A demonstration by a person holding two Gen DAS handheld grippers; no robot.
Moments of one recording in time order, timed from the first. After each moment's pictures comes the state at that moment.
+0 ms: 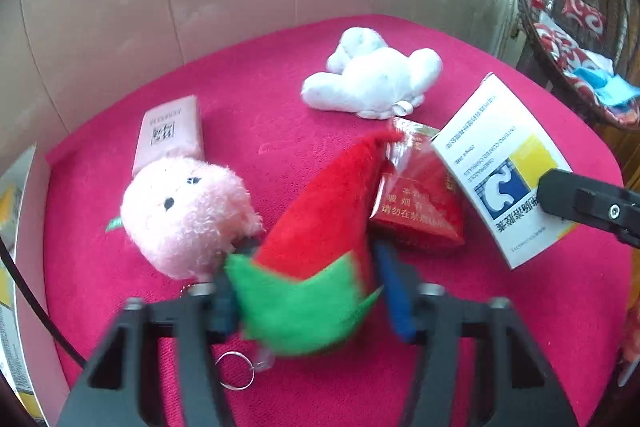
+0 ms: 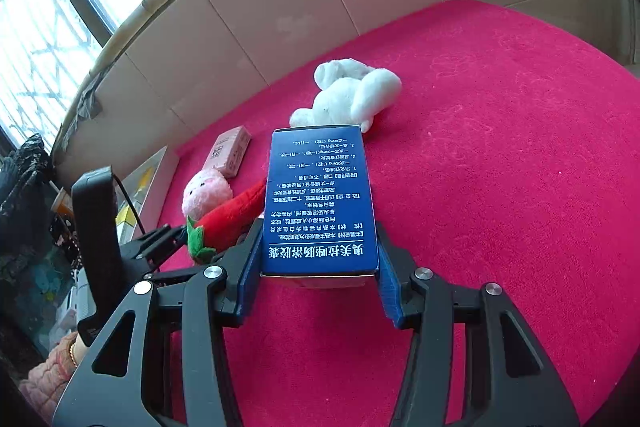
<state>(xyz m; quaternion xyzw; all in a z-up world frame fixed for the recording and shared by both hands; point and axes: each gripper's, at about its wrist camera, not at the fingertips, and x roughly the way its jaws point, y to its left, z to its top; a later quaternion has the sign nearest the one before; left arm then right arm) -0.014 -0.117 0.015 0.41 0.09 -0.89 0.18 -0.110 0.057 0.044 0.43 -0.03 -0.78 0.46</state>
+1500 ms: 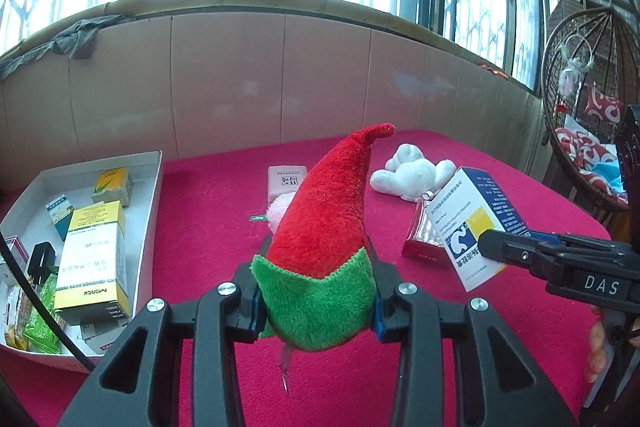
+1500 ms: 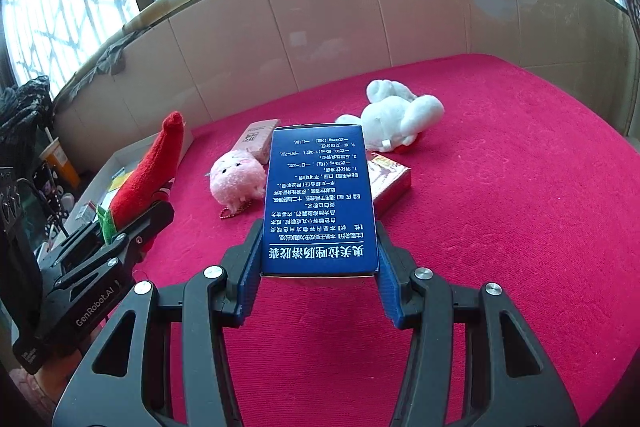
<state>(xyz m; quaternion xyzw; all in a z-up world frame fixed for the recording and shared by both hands) 0.104 -0.102 0.059 0.21 0.11 -0.93 0.29 -0.040 0.050 0.059 0.34 0.04 -0.81 0.47</state>
